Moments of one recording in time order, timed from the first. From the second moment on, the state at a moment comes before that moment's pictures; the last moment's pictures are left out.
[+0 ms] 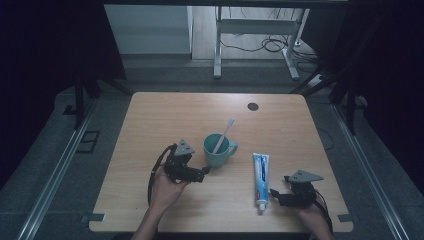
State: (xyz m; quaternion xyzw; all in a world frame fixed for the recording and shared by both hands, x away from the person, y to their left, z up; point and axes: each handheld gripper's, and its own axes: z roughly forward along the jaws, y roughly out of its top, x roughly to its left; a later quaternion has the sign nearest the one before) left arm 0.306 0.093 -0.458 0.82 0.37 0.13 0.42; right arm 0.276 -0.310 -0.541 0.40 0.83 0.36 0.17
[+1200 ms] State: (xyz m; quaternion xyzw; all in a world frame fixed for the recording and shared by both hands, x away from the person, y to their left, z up) left arm 0.270 0.117 -0.520 0.82 0.38 0.13 0.40; right arm 0.276 -0.310 -0.541 0.40 0.83 0.36 0.17
